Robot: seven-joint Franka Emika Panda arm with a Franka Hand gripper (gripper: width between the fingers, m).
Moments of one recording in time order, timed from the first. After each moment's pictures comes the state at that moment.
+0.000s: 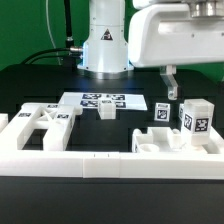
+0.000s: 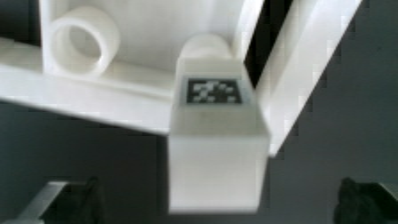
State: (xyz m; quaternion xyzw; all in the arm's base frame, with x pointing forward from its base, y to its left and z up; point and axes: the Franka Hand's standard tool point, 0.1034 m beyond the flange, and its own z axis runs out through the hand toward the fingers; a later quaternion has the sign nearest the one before) arm 0.637 0.102 0.104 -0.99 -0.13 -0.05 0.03
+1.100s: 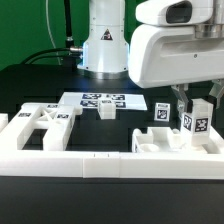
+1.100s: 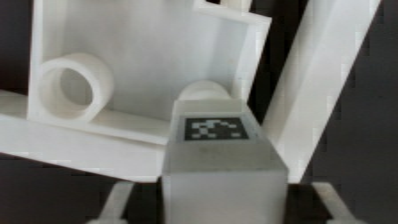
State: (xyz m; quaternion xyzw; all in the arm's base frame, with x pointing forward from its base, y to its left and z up) arm 0.647 0.098 0.089 -0.99 -0.13 0.00 0.03
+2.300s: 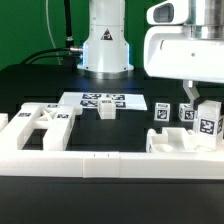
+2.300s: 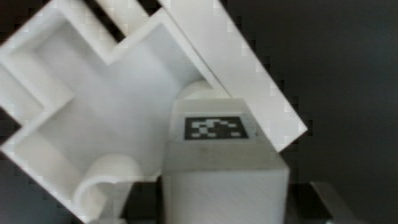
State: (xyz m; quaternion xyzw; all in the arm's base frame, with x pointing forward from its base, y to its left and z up) arm 0.651 0.117 0.088 -0.92 0.38 0.00 0.05
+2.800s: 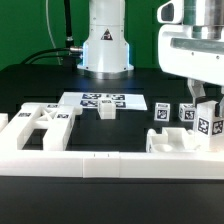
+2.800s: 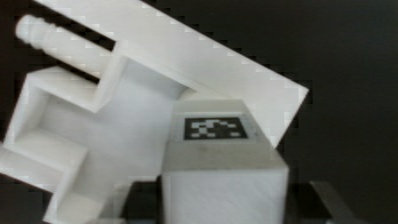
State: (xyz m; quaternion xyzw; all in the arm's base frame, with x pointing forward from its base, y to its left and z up) arm 0.651 0.116 0.087 -0.84 0.54 0.01 0.05
